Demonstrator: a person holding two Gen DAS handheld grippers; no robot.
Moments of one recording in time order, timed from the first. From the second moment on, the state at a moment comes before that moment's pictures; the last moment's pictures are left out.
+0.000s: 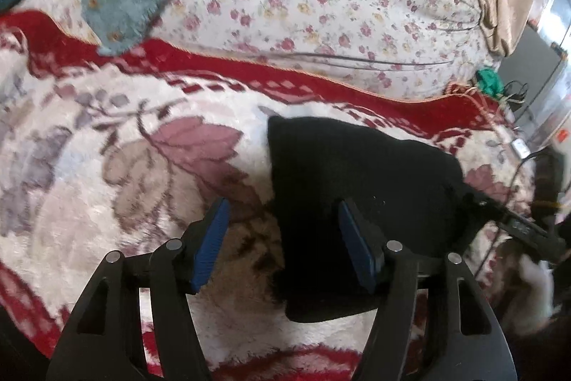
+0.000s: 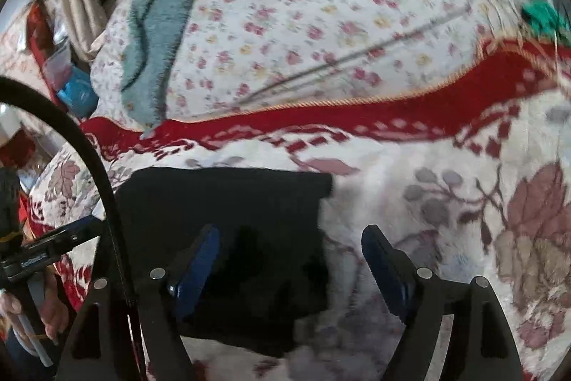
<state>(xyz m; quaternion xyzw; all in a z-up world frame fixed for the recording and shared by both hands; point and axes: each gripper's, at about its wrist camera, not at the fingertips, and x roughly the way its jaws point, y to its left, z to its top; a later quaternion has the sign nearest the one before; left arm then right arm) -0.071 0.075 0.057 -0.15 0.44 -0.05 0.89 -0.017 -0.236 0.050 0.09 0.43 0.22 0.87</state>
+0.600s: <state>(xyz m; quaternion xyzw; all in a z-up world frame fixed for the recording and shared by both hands) -0.028 0.077 0.011 -0.24 0.46 -0.16 0.84 0.002 -0.224 0.003 0.21 0.46 0.33 0.80</state>
